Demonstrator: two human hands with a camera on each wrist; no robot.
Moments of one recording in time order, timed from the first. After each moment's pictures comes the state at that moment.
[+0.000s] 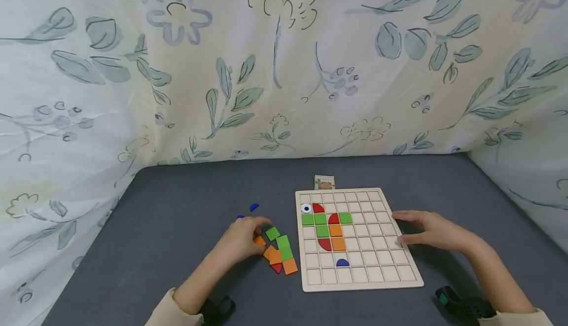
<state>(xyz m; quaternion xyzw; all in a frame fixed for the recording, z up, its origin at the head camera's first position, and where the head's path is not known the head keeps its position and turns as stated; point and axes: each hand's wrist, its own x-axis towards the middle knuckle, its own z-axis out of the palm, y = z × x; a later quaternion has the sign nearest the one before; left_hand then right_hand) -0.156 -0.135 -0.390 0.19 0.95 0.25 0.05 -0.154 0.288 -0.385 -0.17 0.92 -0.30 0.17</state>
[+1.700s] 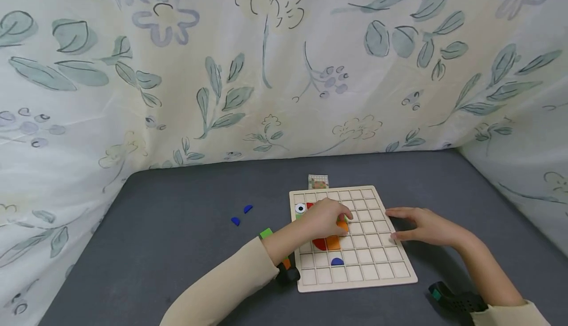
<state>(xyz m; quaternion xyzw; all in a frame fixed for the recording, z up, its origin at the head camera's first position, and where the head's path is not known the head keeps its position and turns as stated) -0.196 0.028 -0.382 0.40 0.90 0.18 0.10 -0.155 0.288 -0.387 -0.16 0.93 -0.30 0.17</state>
